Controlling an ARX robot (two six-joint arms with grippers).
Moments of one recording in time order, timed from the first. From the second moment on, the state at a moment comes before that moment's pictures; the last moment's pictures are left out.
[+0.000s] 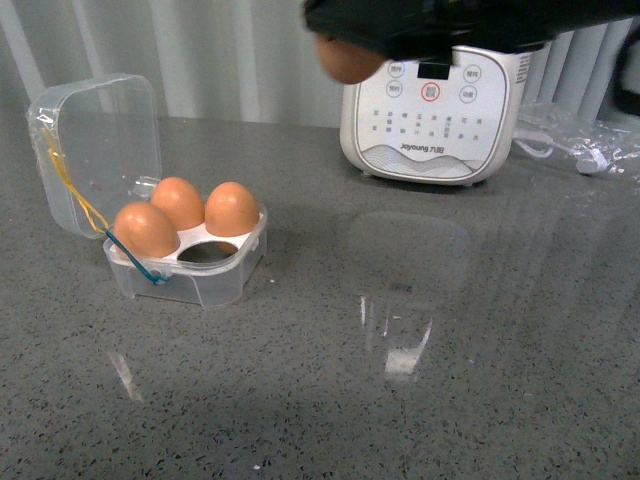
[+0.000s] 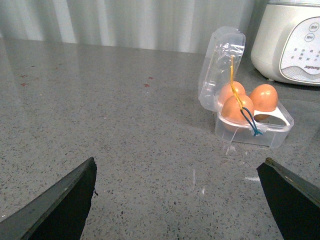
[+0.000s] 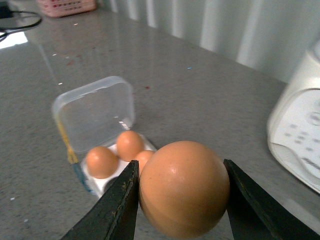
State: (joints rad) left arm 0.00 0.00 0.03 0.00 0.00 0.00; right arm 0.48 1.41 0.93 0.29 -0.28 -0.06
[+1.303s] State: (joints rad) left arm 0.00 0.00 0.03 0.00 0.00 0.00; right arm 0.62 1.77 1.09 0.34 -0.26 -0.13
